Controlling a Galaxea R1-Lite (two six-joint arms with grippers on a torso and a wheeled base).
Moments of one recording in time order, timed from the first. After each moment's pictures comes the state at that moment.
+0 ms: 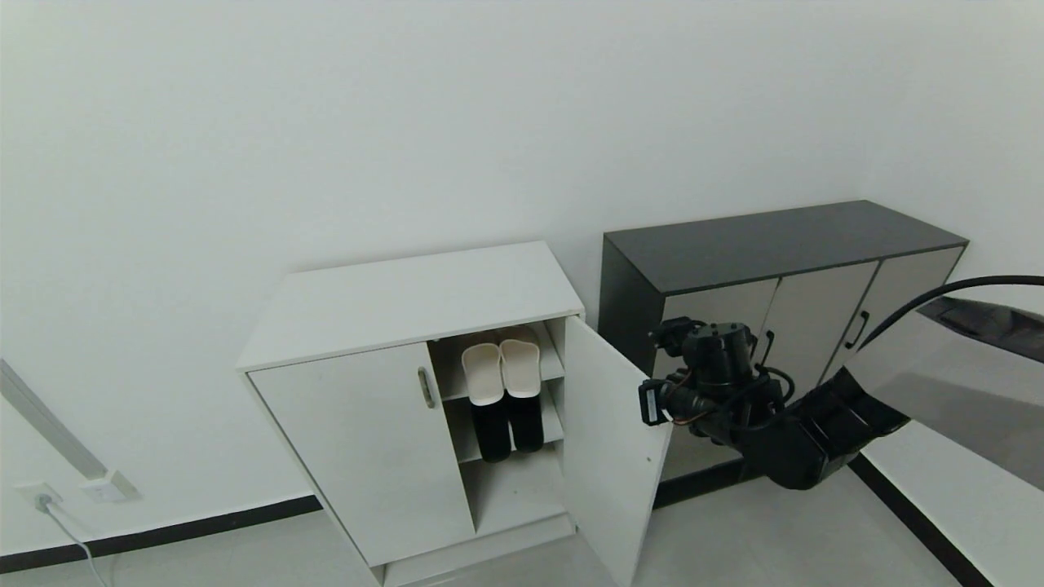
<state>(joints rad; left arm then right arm) 0.00 0.00 0.00 0.00 -0.03 -0.01 0.52 2.21 -1.07 -0.73 -0.16 0.09</state>
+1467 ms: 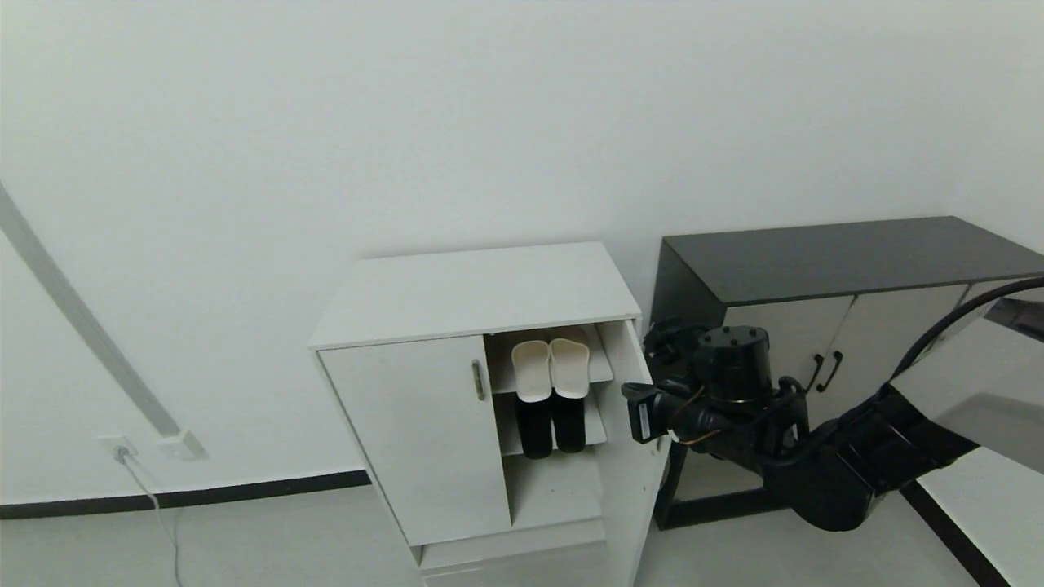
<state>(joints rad) 0.00 0.00 0.00 0.00 -0.03 -0.01 0.60 2.09 -0.91 -0.85 -0.04 0.05</state>
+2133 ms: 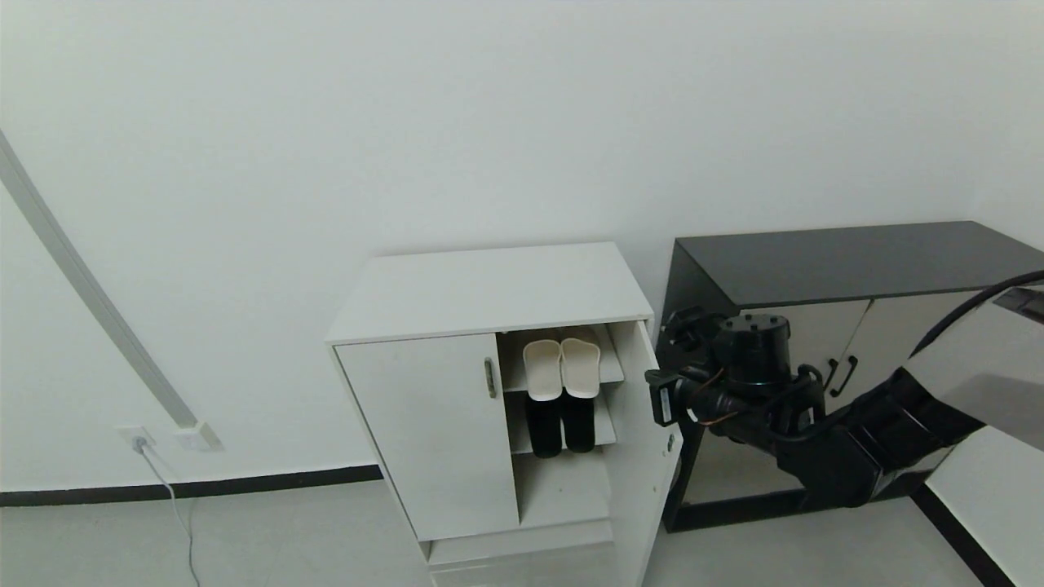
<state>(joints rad) 0.00 0.00 0.00 0.00 -0.03 -0.01 0.51 2.09 -0.94 -0.84 -0.05 0.01</state>
